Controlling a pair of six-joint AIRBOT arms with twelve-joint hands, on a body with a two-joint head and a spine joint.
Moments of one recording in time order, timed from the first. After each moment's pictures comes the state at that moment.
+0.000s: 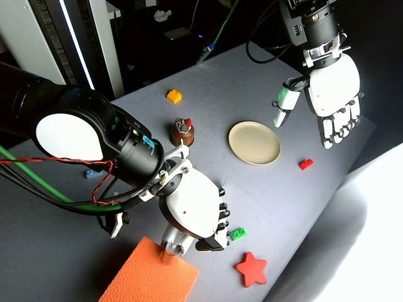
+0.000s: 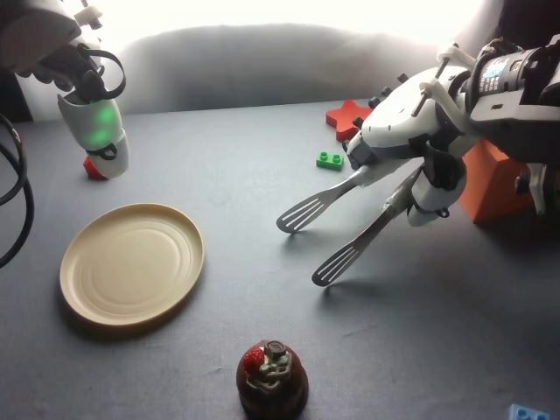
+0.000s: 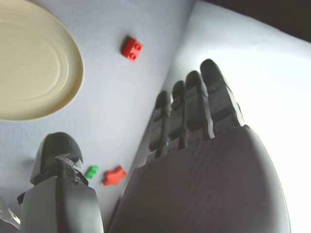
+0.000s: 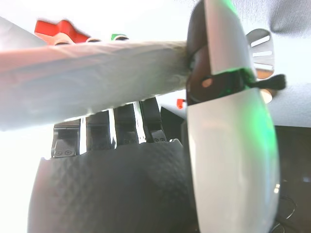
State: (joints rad) left arm -0.11 -1.21 1.31 0.79 1.11 0.47; right arm -0.16 -1.32 1.33 -0.39 -0.40 -0.78
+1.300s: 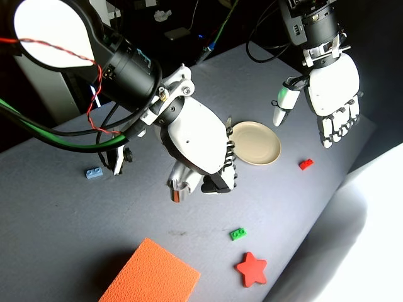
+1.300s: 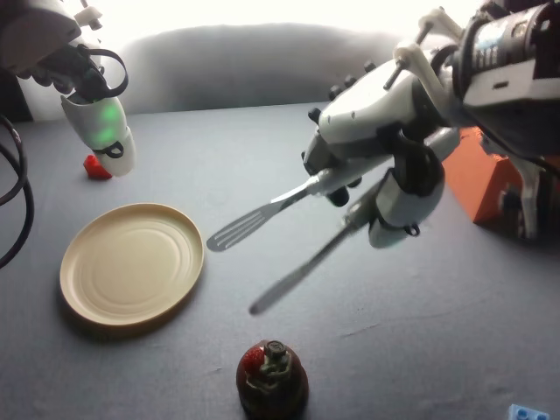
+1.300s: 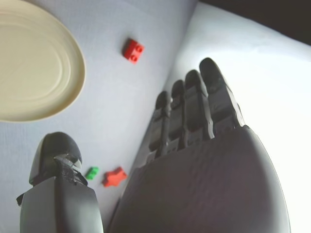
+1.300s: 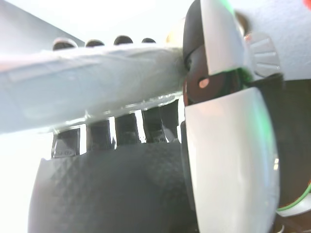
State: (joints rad) left arm -0.11 -1.21 1.31 0.78 1.11 0.47; right arm 0.02 -1.22 1.02 -0.39 -0.61 -0.60
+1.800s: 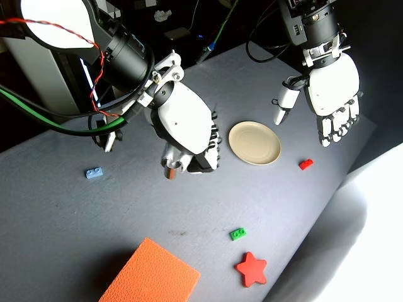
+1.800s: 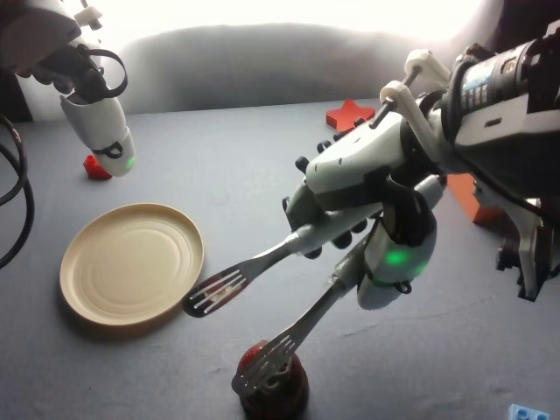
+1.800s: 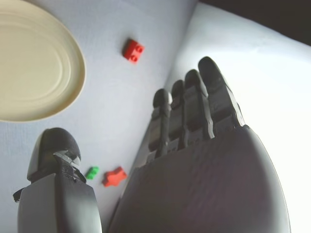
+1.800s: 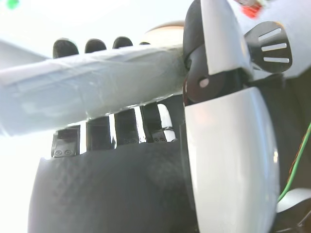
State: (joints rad) left arm -0.11 -1.21 1.31 0.78 1.11 0.47; right arm 0.01 -1.23 0.96 -0.29 -0.68 -0.54
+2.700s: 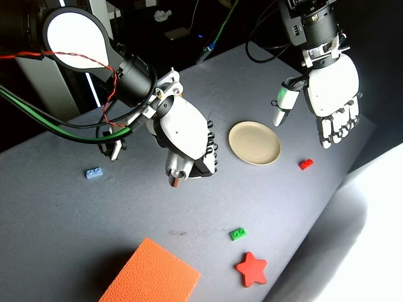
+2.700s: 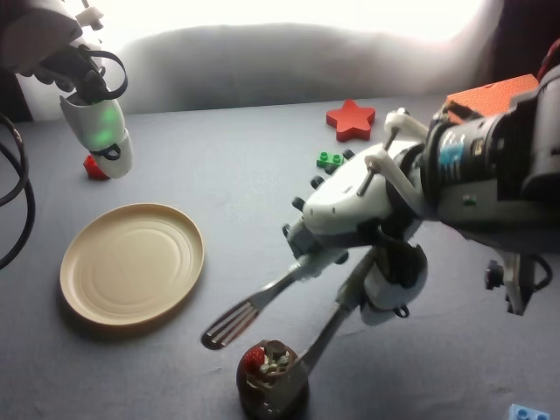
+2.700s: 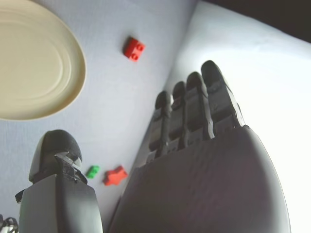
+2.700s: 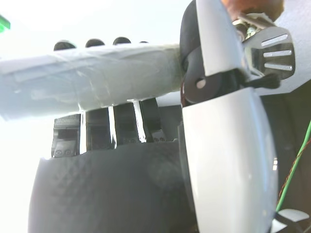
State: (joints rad) left arm -0.11 -1.21 1.31 0.78 1.11 0.47; right arm -0.12 -1.27 0.97 -0.51 -0.57 -0.48
